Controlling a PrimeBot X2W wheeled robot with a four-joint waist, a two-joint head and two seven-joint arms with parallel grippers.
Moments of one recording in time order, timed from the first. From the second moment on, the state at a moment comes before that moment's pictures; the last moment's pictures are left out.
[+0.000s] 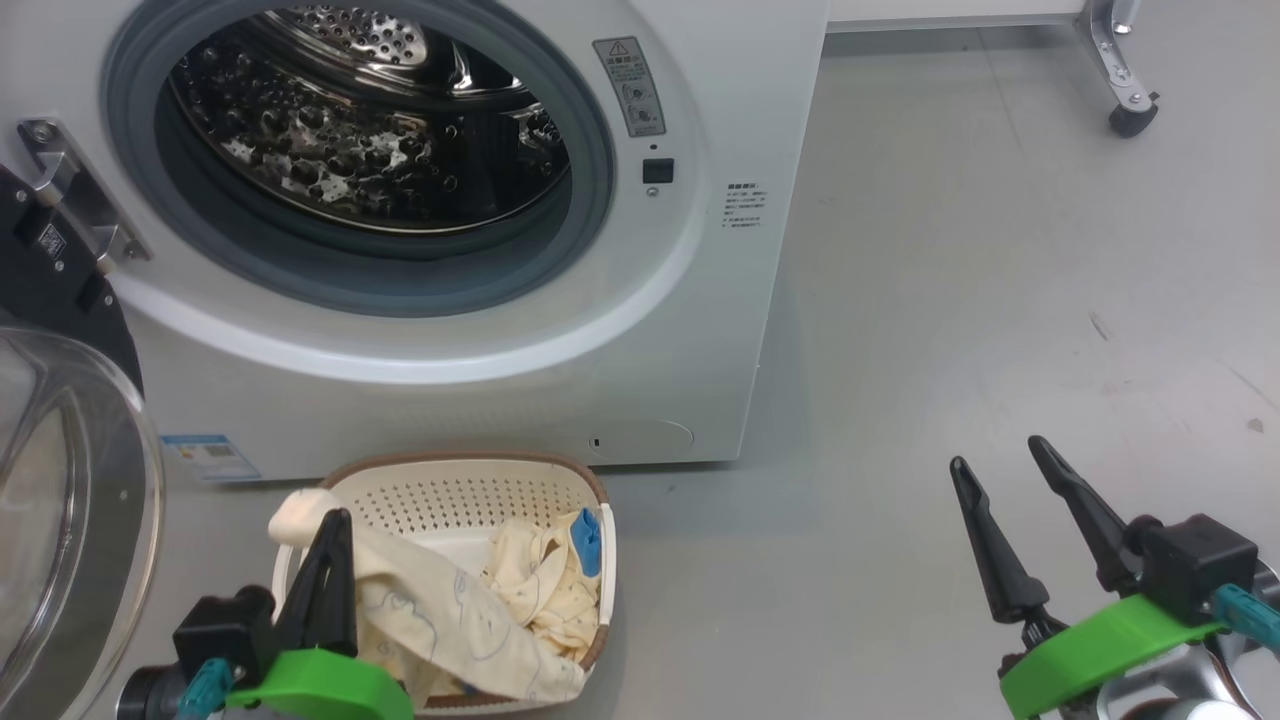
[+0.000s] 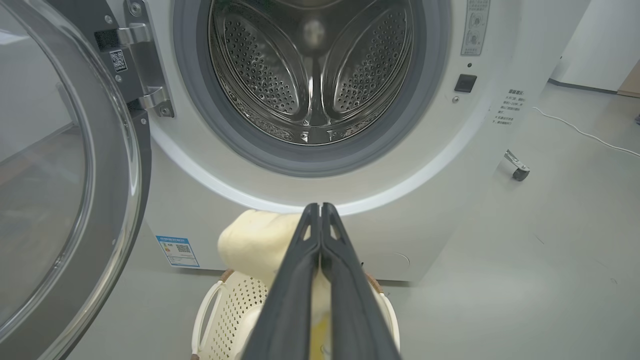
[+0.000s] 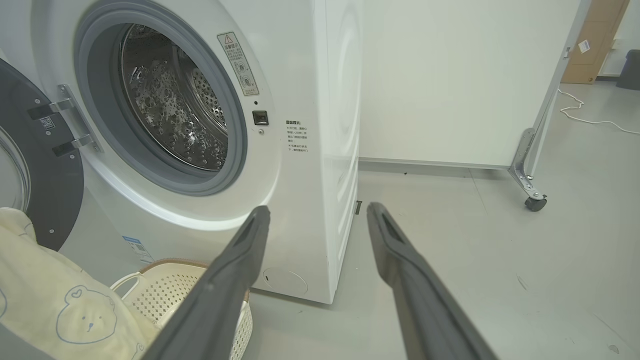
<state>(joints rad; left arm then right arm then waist) -0.03 0.23 -0.29 0.10 -0.36 0.20 -0.14 0.14 -0.10 0.05 -0.18 0.17 0.13 -0.02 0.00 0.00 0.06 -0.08</state>
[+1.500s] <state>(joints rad) -1.07 0.37 -0.23 0.65 -0.50 0.05 0.30 -0.15 -0.10 0.17 -0.04 0.24 0.13 -0.19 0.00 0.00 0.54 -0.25</state>
